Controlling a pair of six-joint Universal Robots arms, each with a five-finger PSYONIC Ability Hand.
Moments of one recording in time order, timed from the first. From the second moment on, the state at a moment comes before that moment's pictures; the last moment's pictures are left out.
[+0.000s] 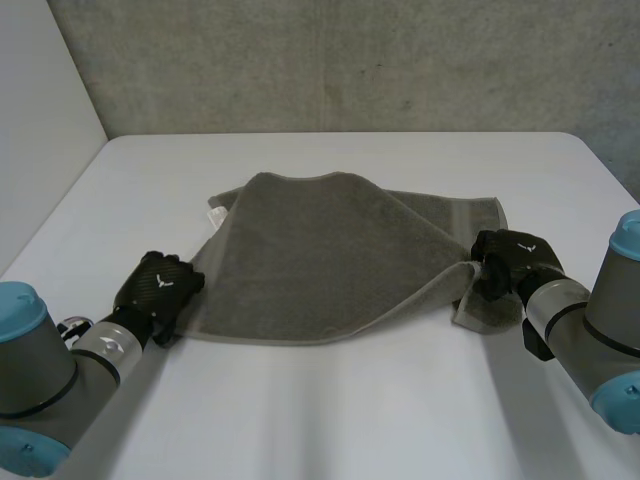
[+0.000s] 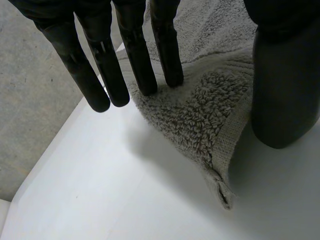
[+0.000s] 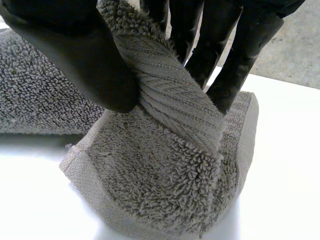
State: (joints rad) left arm 4.58 -2.03 -2.00 3.76 -1.21 3.88; right arm 1.82 -1.15 1.73 -0.23 1.46 3.16; left_hand 0.89 0.89 0.89 0.89 0.79; right_hand 1.19 1.32 1.30 1.31 1.11
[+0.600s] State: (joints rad) left arm 4.55 -1.54 -1.99 3.72 -1.34 3.76; right arm 1.76 -1.48 1.51 0.16 1.31 2.85; left_hand 1.43 1.51 1.54 1.51 1.45; right_hand 1.19 1.32 1.30 1.34 1.11
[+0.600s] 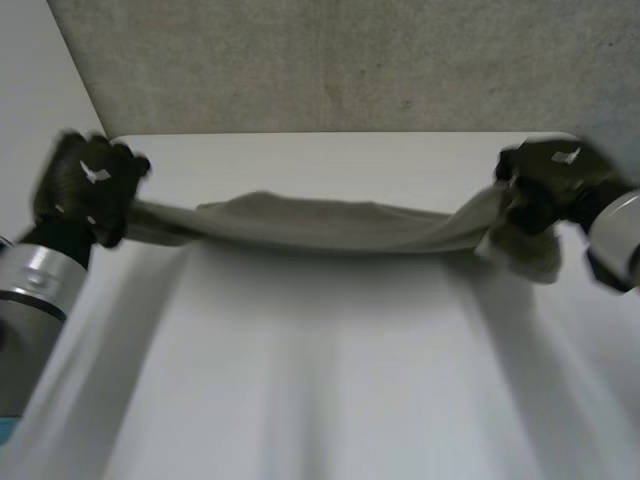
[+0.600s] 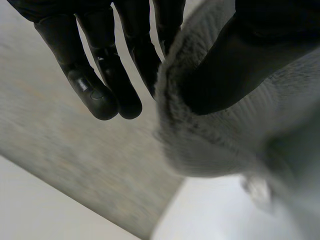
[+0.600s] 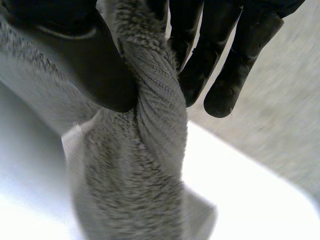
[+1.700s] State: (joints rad) left arm 4.43 -1.87 -1.42 3.58 -1.65 3.54; right arm 1.91 -1.18 1.06 -0.09 1.24 2.46; left_hand 1.42 1.51 1.55 1.51 1.46; right_hand 1.19 1.33 1.30 1.34 1.11
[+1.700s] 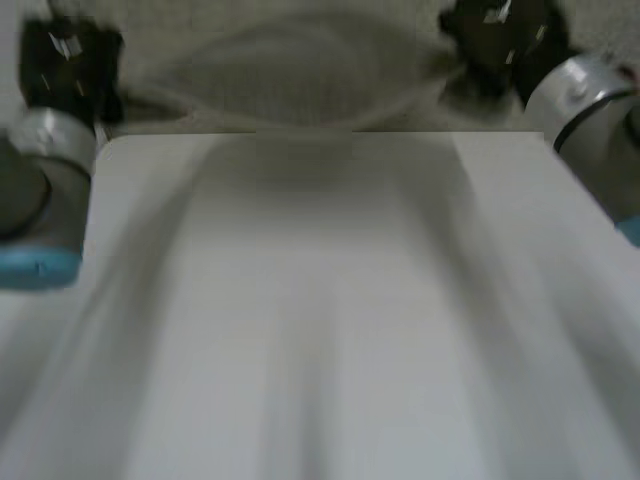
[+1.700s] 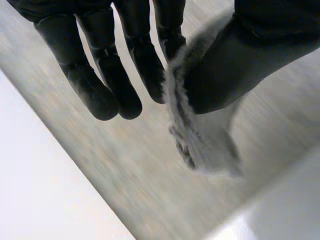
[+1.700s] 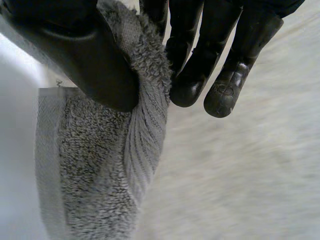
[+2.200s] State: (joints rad) left arm 4.50 -1.86 -1.95 3.85 -1.54 3.60; right arm 1.83 -0.95 1.37 0.06 1.18 2.14; left_hand 1.42 1.52 1.55 1.51 1.46; right_hand 0.79 0.82 0.81 0.82 0.62
